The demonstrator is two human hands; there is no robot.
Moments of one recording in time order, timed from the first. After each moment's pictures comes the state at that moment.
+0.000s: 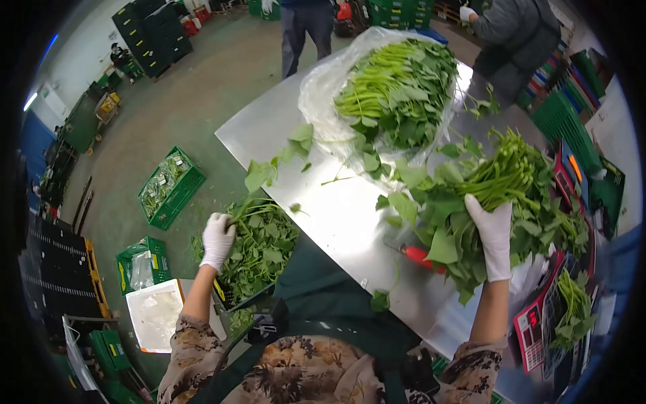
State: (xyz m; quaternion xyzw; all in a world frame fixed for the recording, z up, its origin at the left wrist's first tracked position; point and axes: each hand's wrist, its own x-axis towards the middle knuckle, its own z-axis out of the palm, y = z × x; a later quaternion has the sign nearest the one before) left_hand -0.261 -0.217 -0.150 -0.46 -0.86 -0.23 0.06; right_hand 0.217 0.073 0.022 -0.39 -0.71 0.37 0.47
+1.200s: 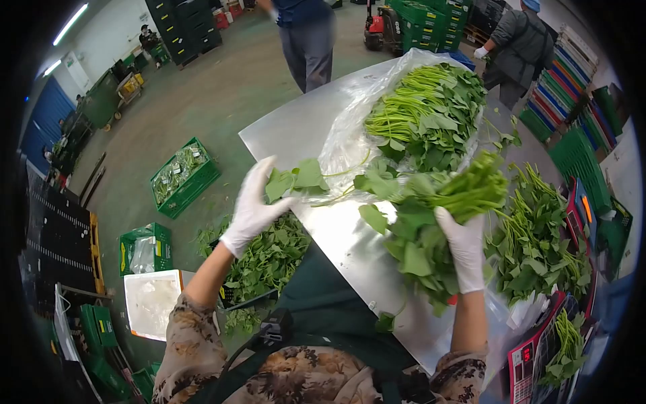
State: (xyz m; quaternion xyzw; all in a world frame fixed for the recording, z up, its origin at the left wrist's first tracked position) left_hand -0.208 -0.118 -0.015 -0.52 -0.75 -0.39 -0.04; right_hand 0.125 0.071 0.007 -0.31 -0.66 0.51 0.45
